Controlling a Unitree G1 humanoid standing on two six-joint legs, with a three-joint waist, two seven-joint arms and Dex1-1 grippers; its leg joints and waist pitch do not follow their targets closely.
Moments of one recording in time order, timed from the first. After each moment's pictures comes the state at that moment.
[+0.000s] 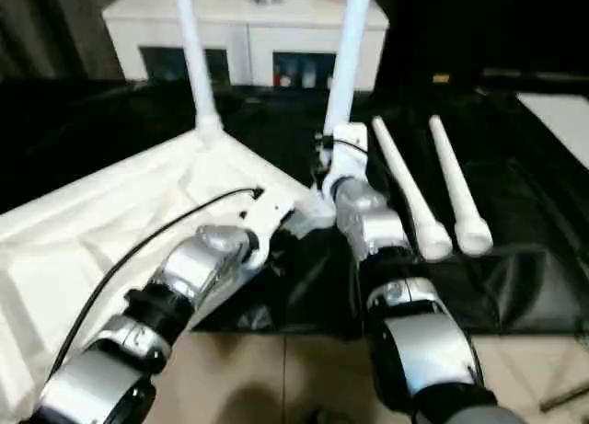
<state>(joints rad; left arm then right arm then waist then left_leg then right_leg) -0.71 -0.02 -0.27 0.66 0.09 0.53 -0.49 -0.86 -0.09 -0.03 0.92 0.15 0.23 0.02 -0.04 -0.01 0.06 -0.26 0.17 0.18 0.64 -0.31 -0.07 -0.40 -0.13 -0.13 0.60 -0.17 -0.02</state>
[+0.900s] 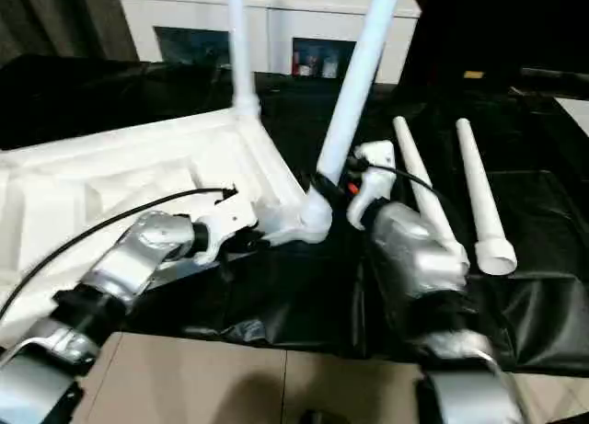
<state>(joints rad) -0.63 0.31 -0.38 0.54 0.09 0.16 -0.93 -0.55 -0.29 -0.01 0.49 0.36 0.26 0.72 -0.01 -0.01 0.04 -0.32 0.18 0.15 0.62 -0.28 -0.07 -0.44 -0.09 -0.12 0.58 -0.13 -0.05</state>
